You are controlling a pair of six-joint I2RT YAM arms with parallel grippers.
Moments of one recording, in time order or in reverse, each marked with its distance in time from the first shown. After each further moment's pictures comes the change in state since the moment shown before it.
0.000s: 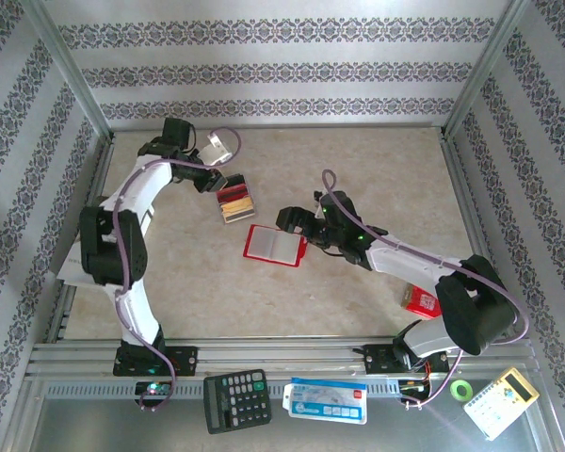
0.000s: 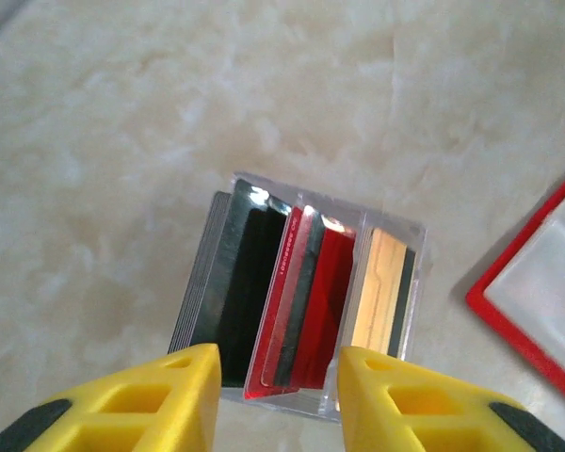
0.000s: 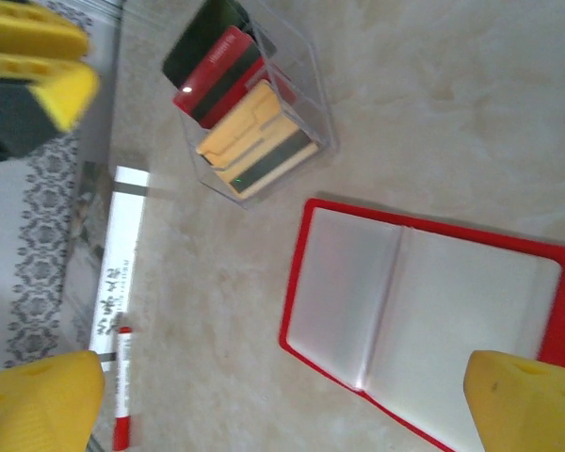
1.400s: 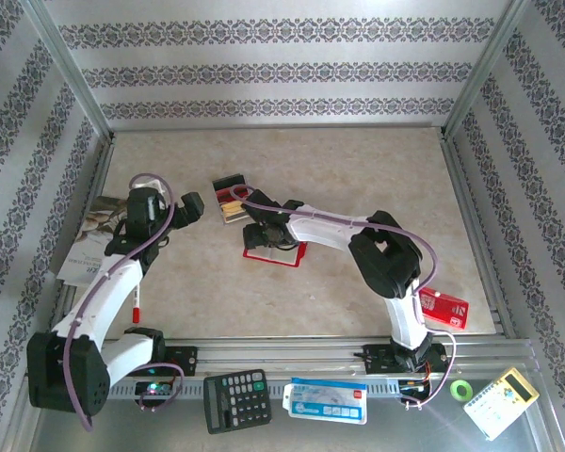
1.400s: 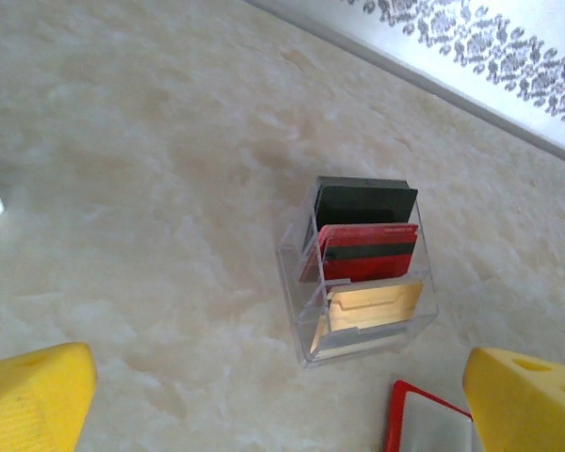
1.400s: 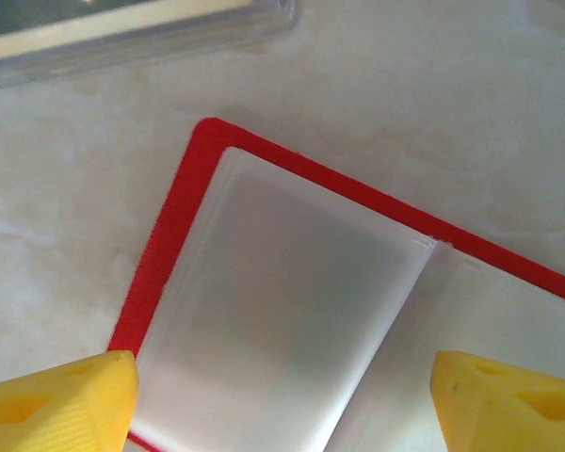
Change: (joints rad) left arm 0.013 -0.801 -0.864 0.491 -0.427 -1.171; right arm 0.228 0.616 0.694 -0.634 0.339 -0.269
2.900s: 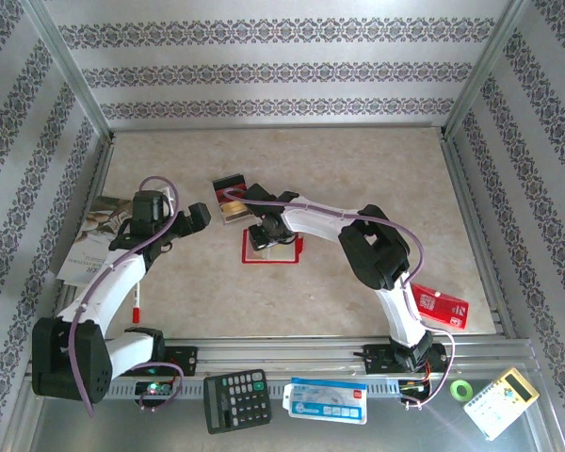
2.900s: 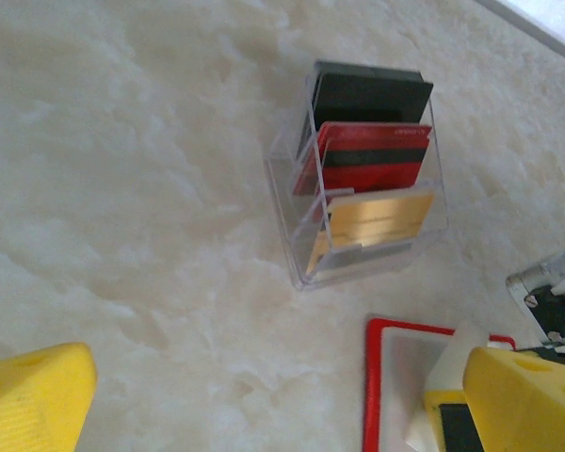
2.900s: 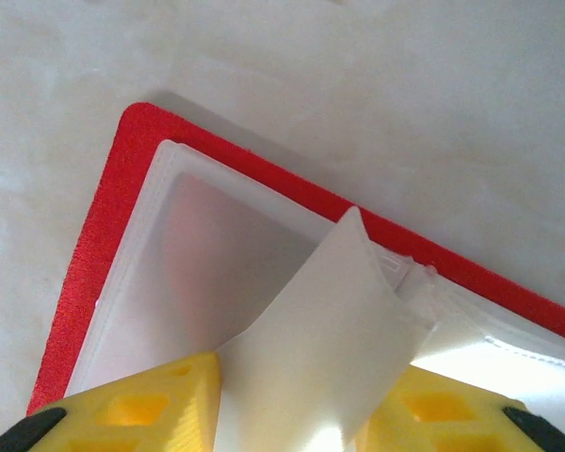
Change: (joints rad) left arm 0.008 0.102 -0.004 -0.060 0.163 0.017; right arm -0.039 0.094 0.111 -0.103 -0.126 -0.257
